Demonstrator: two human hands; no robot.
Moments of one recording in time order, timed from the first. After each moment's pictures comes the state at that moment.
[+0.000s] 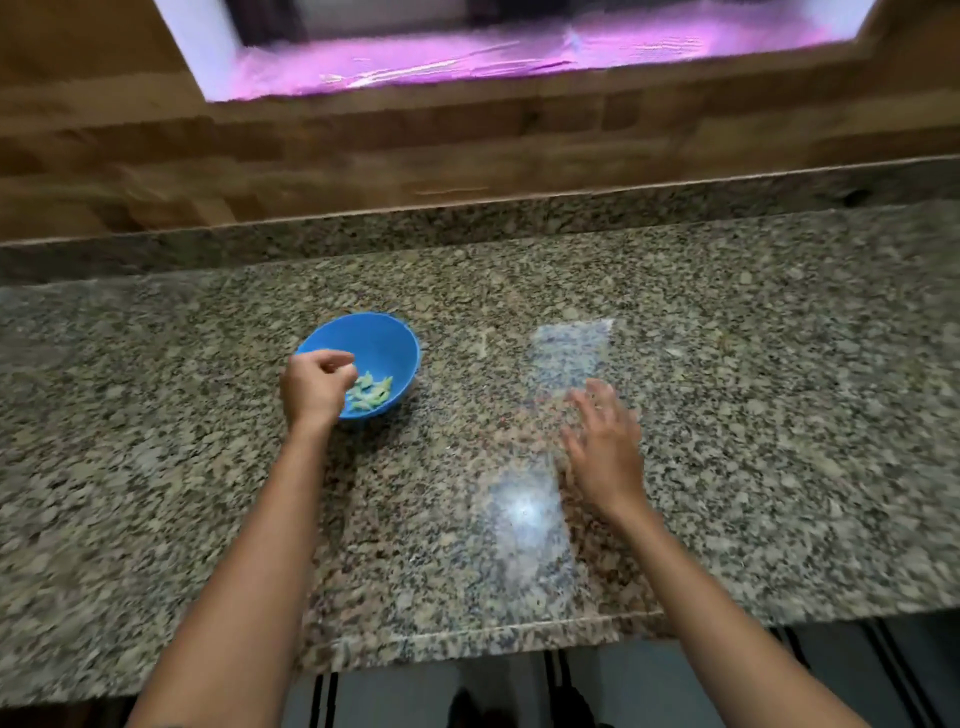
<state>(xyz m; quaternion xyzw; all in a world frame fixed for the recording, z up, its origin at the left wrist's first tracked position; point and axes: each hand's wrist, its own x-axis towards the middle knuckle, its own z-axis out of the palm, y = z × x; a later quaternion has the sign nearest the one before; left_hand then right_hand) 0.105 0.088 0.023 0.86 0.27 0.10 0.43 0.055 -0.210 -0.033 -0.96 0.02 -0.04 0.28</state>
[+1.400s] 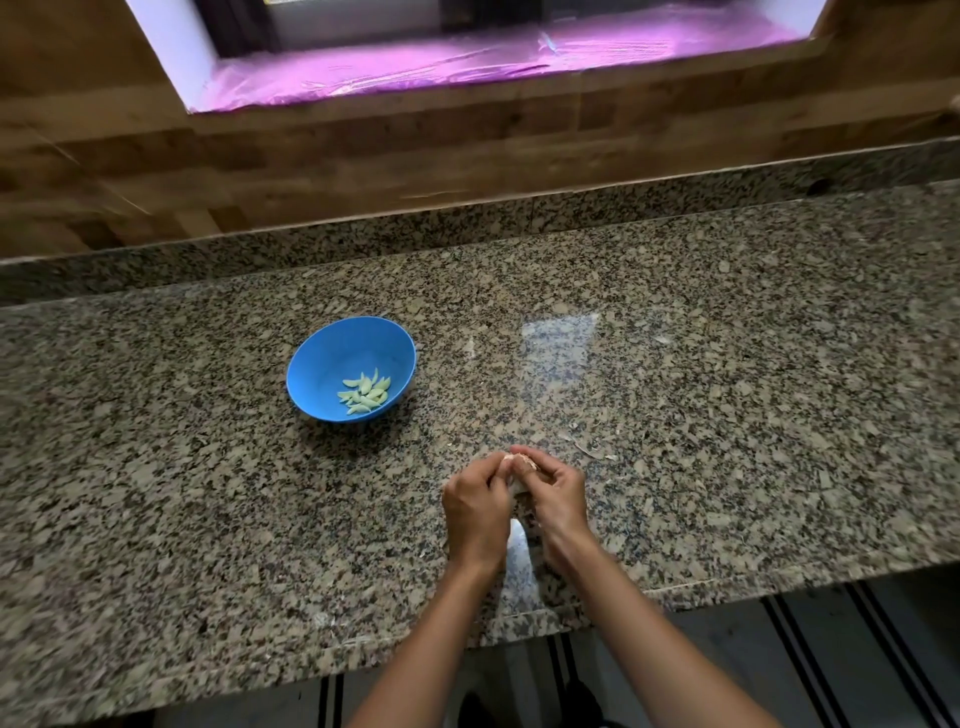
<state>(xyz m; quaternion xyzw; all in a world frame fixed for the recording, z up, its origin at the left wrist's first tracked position) -0.006 -0.061 -0.040 0.87 0.08 0.10 0.47 0.003 -0.144 -0.038 -0.59 0.21 0.05 0.77</state>
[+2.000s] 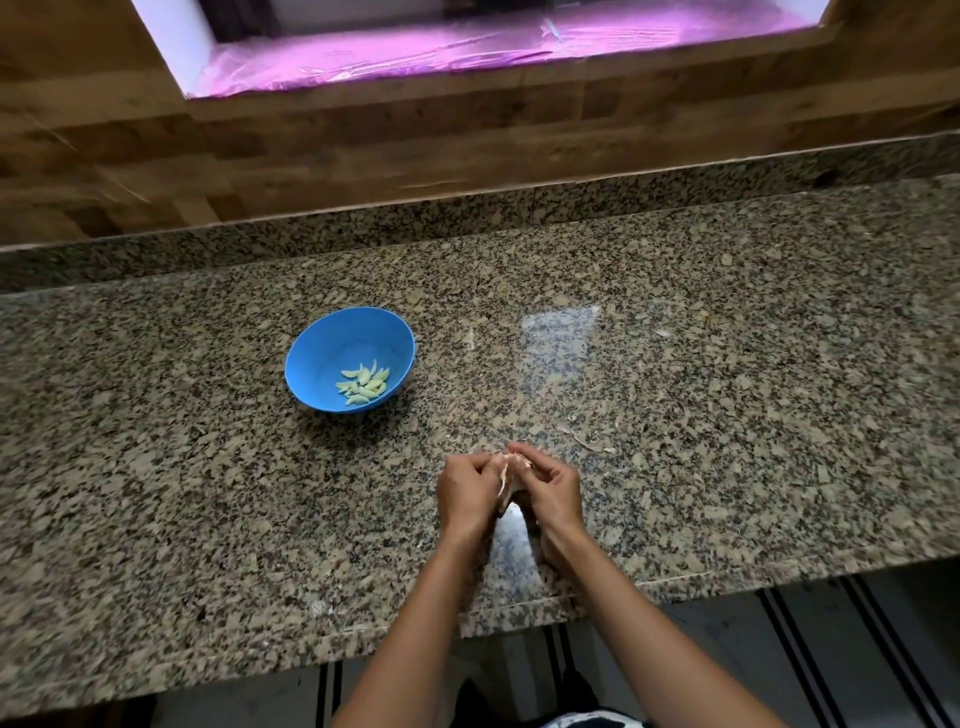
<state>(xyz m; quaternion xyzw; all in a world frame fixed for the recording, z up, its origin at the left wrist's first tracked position) 0.008 -0.054 -0.030 0.83 0.20 -0.10 0.52 0.004 -0.146 -0.057 -0.62 0.23 0.08 0.75</state>
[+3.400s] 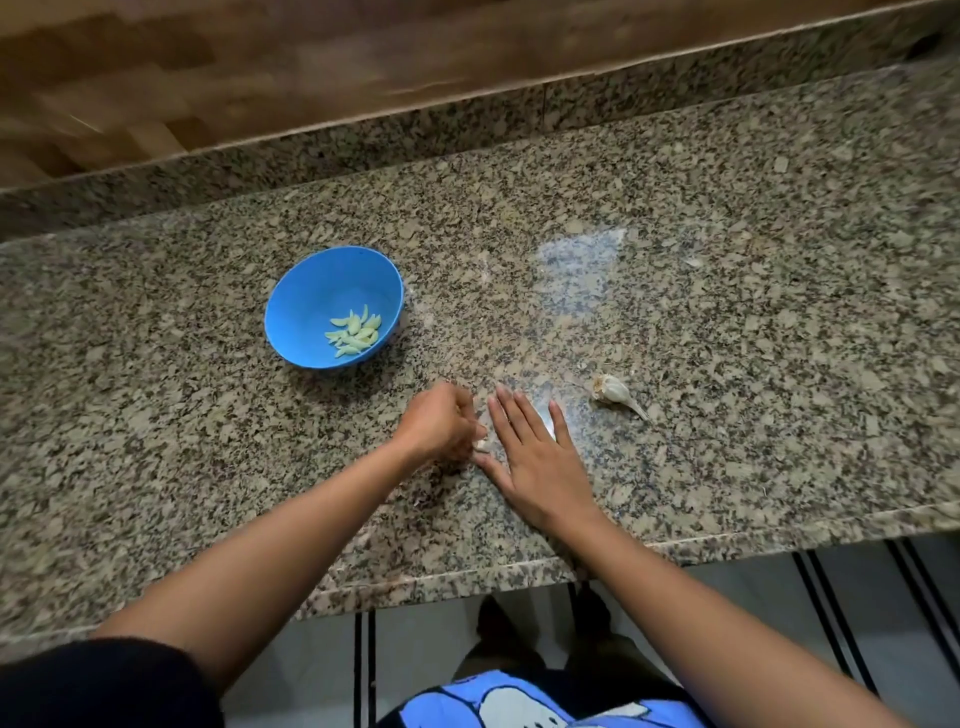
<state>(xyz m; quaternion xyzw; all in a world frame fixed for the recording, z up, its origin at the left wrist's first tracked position) 0.049 -0.016 -0.028 0.90 0.10 -0.27 0.33 -0.004 -0.157 -0.089 -0.97 -0.17 0.11 0.14</state>
